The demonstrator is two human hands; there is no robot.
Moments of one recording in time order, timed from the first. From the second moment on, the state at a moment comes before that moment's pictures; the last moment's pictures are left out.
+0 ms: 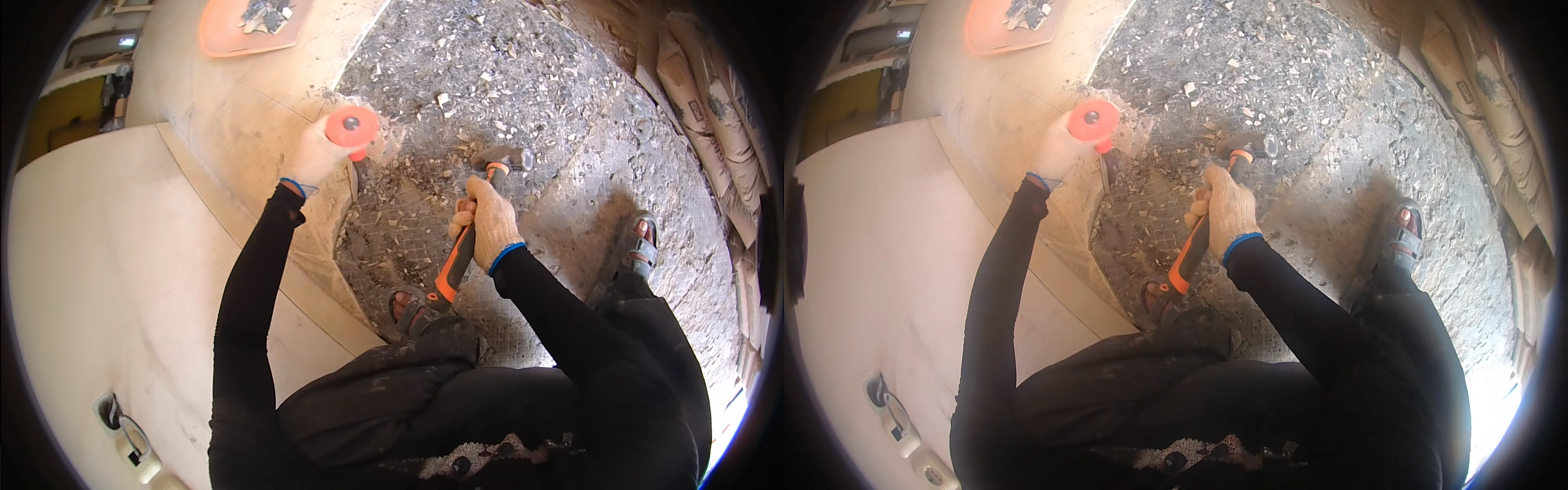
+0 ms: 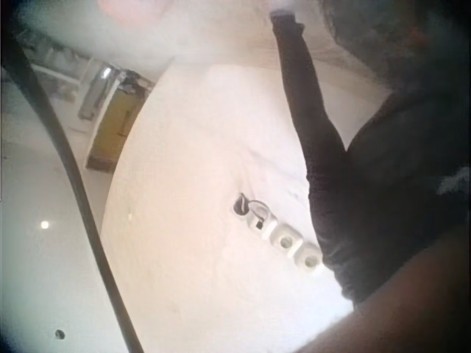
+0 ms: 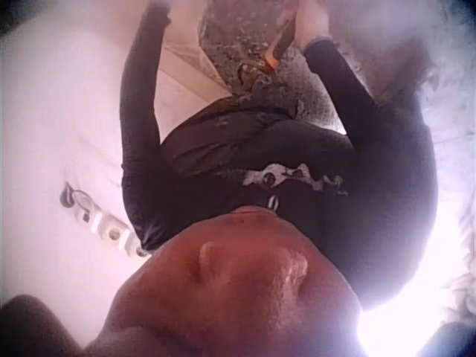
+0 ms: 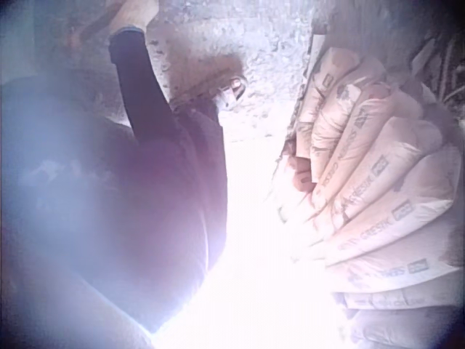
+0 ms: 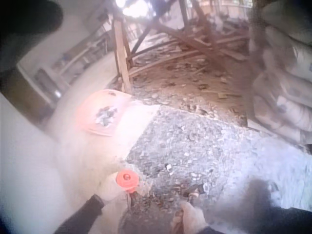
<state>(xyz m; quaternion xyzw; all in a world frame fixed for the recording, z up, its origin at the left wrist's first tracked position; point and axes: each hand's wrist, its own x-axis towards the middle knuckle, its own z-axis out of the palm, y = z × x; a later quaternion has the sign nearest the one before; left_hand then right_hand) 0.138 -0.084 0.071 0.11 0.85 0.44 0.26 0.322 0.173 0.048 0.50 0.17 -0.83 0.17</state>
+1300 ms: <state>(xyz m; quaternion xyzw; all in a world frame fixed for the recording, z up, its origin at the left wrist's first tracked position) 0.231 -0.140 0.044 -0.02 0.99 0.08 0.11 0.167 0.075 -0.021 -0.37 0.89 -0.26 0.01</state>
